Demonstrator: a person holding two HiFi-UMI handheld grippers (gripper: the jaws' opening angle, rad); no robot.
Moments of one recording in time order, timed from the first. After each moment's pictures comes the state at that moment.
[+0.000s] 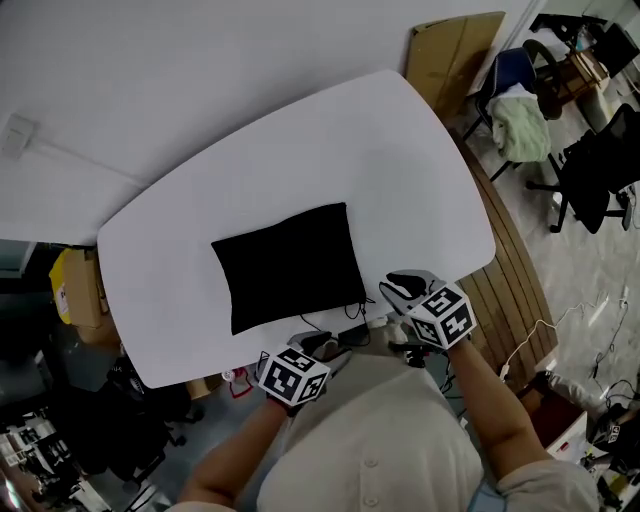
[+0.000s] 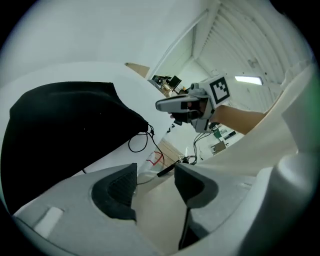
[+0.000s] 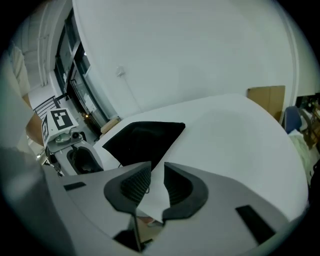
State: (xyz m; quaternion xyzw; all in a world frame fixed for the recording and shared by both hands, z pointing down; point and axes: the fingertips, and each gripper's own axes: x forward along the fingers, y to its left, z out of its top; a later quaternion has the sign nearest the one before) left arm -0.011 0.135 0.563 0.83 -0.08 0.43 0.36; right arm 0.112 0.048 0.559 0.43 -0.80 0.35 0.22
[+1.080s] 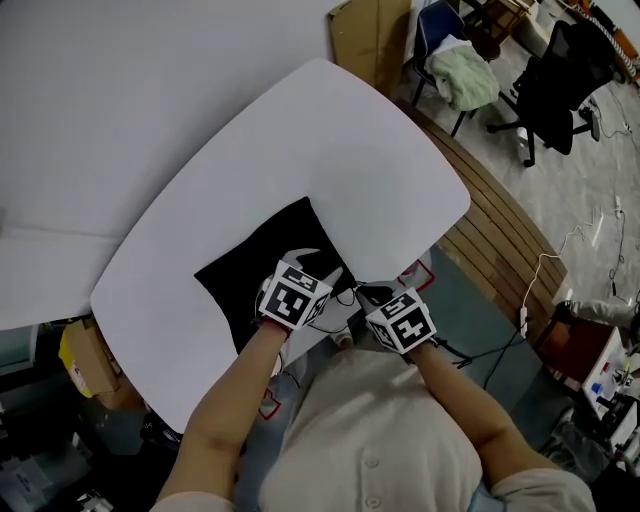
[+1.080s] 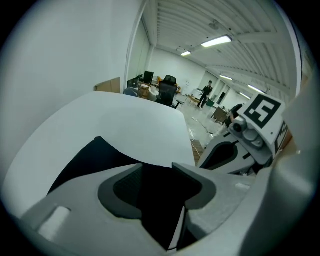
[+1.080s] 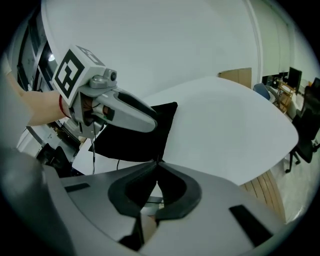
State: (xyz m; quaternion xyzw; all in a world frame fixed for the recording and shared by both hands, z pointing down) left arm 0.068 0.014 0.569 0.88 0.00 0.46 0.12; right arm 0.061 0.090 0.594 0.54 -0.69 0.43 0.21
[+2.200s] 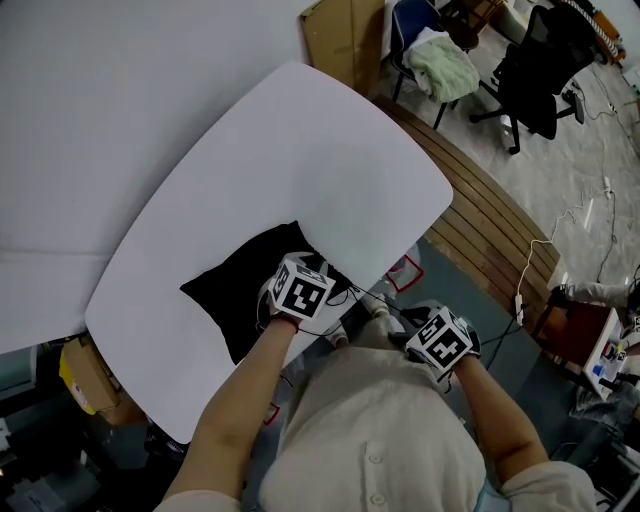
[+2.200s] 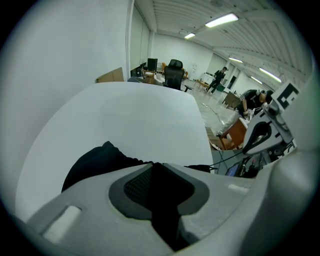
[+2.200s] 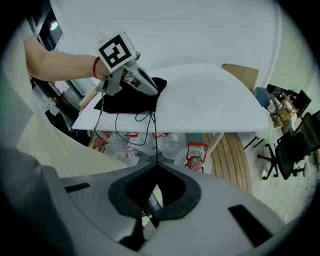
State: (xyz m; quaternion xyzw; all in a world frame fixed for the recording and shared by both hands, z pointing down) left arm 0.078 0.014 0.612 0.84 -0.04 0.54 0.07; right arm 0.109 0.219 0.608 0.48 -0.67 0.44 0.36
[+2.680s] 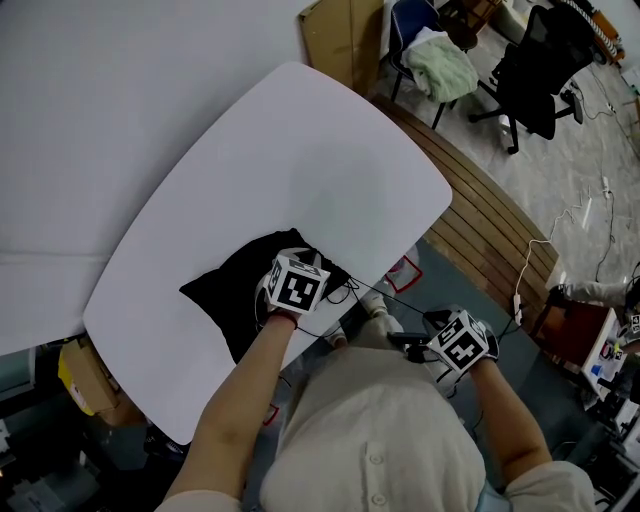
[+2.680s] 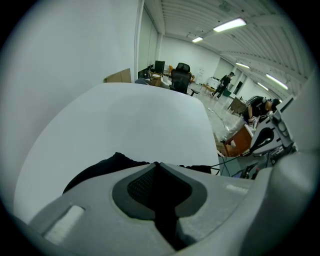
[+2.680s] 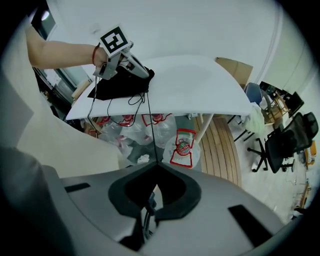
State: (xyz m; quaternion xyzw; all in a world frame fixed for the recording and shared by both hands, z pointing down) left arm 0.083 -0.006 0.608 0.84 -0.07 0.53 0.09; right arm 0.147 0.264 0.615 0.49 -0.63 0.45 0.41
